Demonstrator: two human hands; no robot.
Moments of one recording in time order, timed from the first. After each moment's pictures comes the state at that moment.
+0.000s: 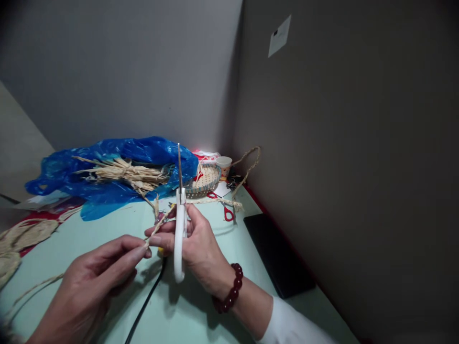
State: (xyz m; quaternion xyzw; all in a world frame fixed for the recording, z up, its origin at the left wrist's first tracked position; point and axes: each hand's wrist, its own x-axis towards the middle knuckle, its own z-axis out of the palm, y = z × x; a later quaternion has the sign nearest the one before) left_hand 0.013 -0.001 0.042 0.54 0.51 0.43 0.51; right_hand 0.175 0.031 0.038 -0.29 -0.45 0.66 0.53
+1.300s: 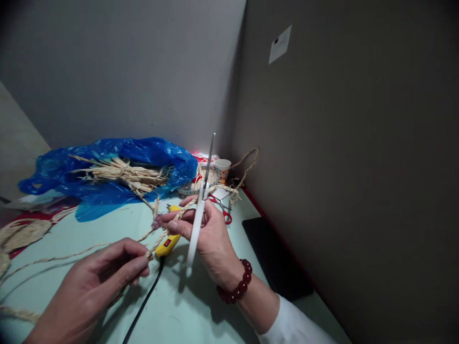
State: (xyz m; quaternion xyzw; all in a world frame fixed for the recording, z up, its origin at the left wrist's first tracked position) left_hand 0.015 0.002 0.044 0.58 0.54 0.41 0.45; right_hand 0.190 0.038 0.046 -0.28 -0.47 0.60 0.59
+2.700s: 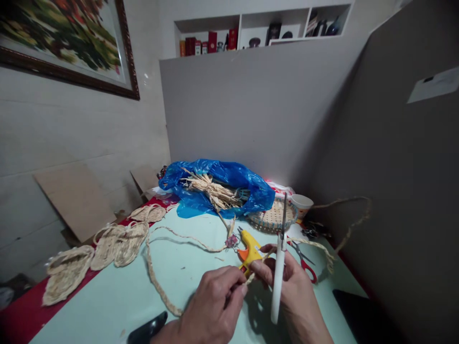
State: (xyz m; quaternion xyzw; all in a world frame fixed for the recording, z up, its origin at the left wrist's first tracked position) left_hand 0.033 -0.003 0.025 0.73 0.53 0.37 0.23; right_hand 0.182 0.053 0.010 -0.47 -0.47 0.52 0.53
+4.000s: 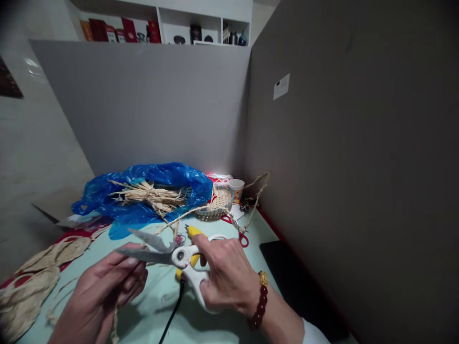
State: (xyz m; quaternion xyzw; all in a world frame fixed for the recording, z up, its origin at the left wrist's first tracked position) left_hand -0.003 0.007 0.054 0.42 0.42 0.58 0.56; right_hand 0.206 0.043 0.035 -0.39 -0.85 0.07 0.34
